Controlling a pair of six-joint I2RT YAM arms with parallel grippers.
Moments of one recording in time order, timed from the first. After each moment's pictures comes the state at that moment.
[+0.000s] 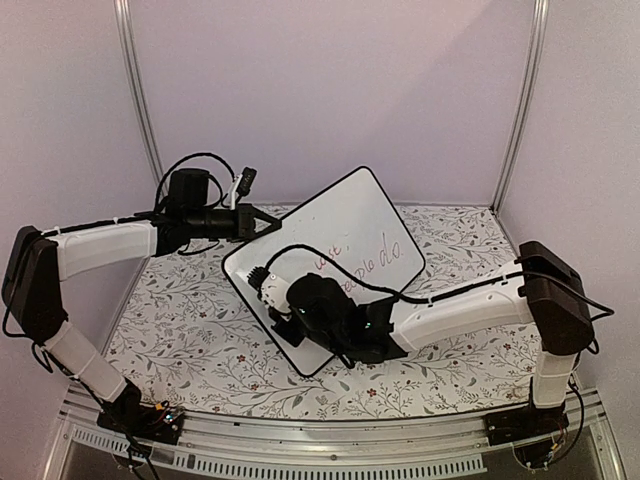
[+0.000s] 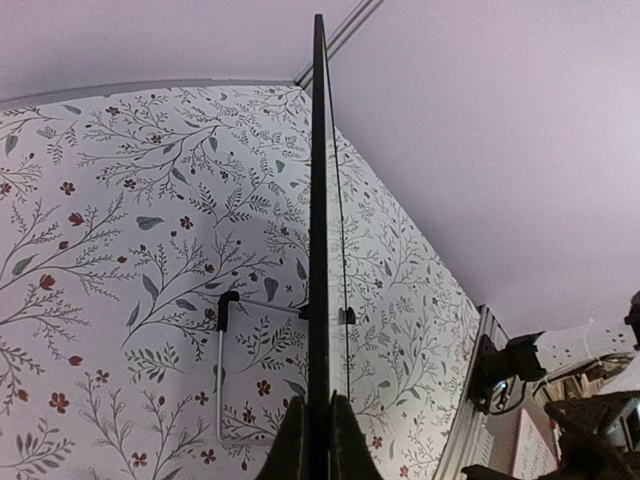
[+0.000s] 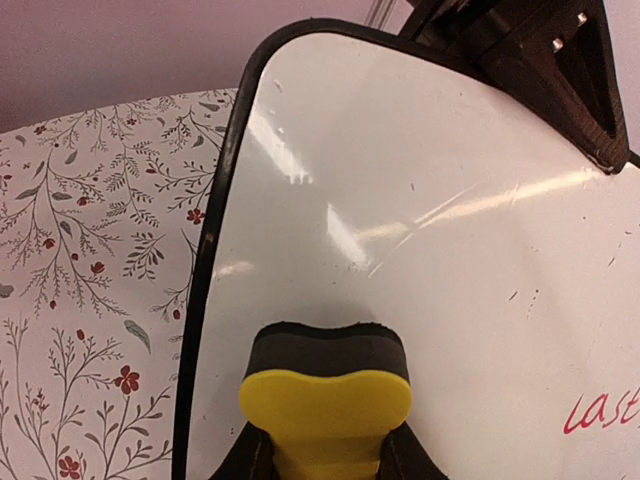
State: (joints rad) left arm -0.44 1.54 1.05 0.08 0.66 -0.44; right arm 1.28 1.97 1.31 0.25 0.50 -0.14
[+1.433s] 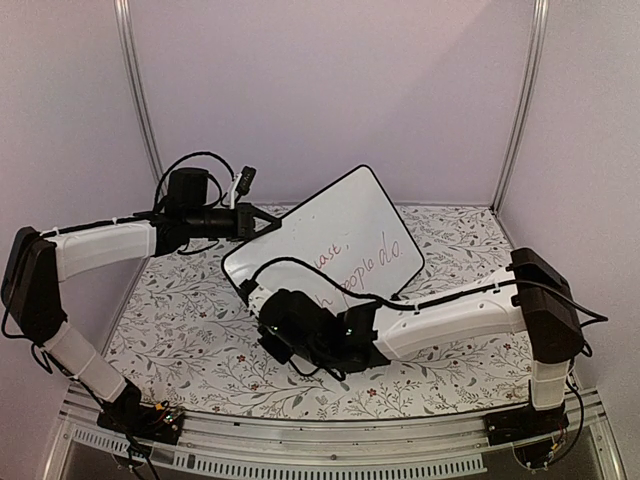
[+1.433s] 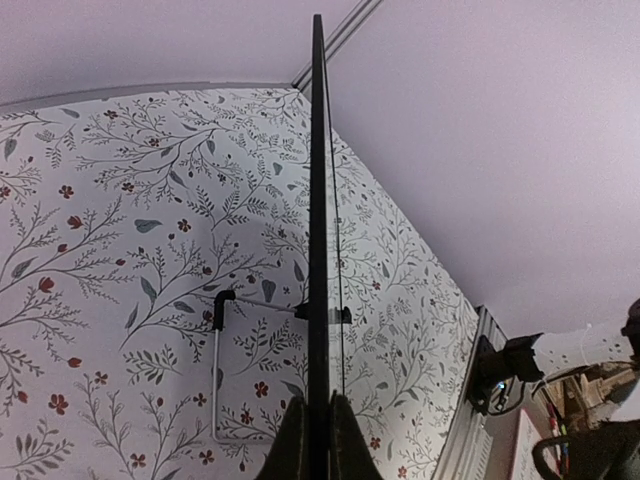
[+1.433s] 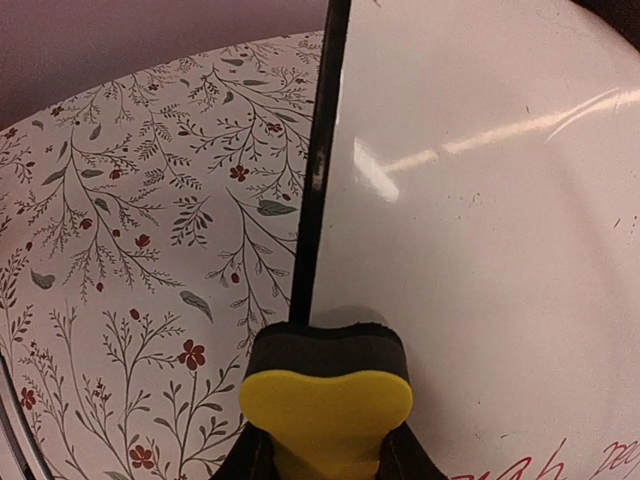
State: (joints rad) left arm -0.44 1.54 1.05 0.09 0.67 -0.44; right arm 1.36 2.03 1.45 -0.03 0.53 0.10
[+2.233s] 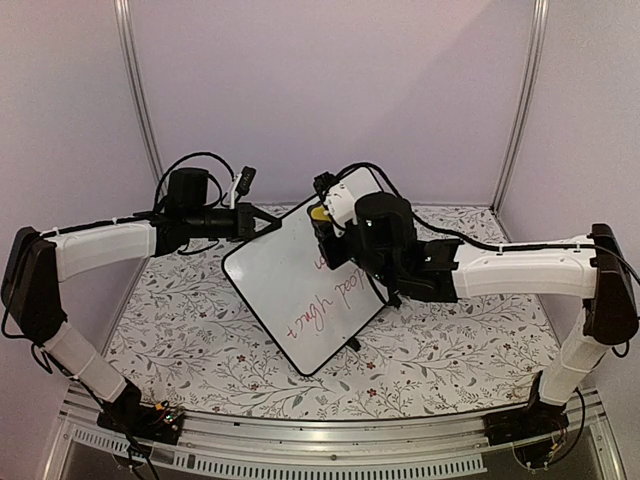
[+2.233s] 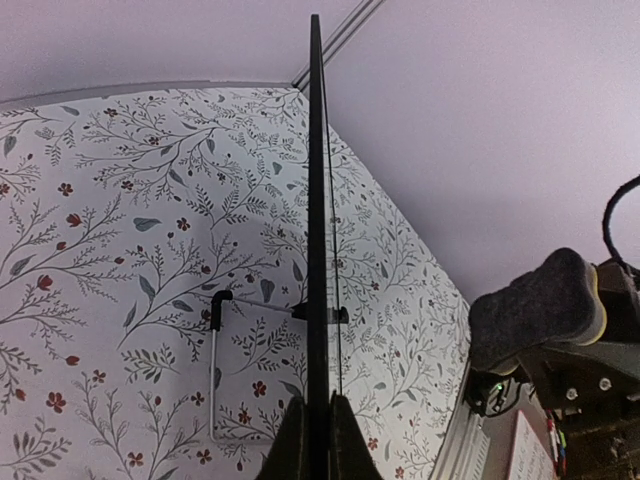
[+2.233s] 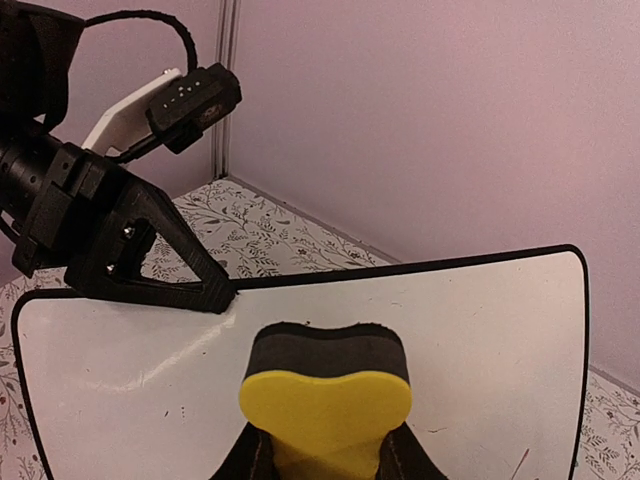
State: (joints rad) left arm -0.44 1.54 1.05 0.09 0.67 -0.45; right arm 1.09 1.68 1.26 0.21 0.51 -0.05
